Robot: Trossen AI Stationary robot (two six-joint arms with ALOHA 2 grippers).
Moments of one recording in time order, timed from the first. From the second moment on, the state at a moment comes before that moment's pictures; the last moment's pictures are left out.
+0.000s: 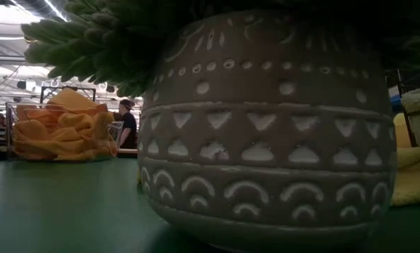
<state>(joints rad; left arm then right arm) -0.11 1.57 0.95 0.37 -0.14 -0.23 0.27 1.54 0.94 -0.40 -0.12 0.26</state>
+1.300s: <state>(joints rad) -0.11 1.57 0.95 0.37 -0.11 -0.23 0.27 1.47 1.69 -1.24 0.30 0.26</state>
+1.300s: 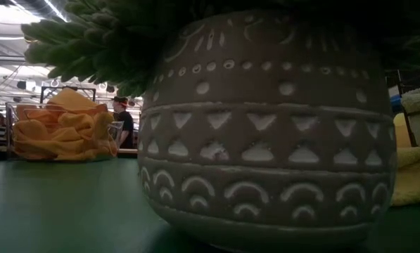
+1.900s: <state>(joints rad) -0.11 1.57 0.95 0.37 -0.11 -0.23 0.27 1.44 2.33 -1.57 0.19 0.42</state>
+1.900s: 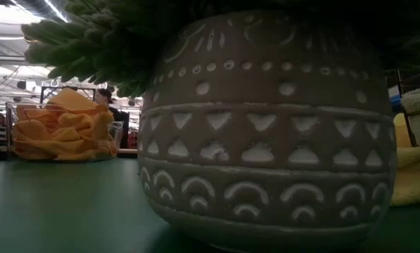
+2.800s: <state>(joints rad) -0.11 1.57 0.95 0.37 -0.11 -0.23 0.27 1.04 2.29 -1.57 0.11 0.52</state>
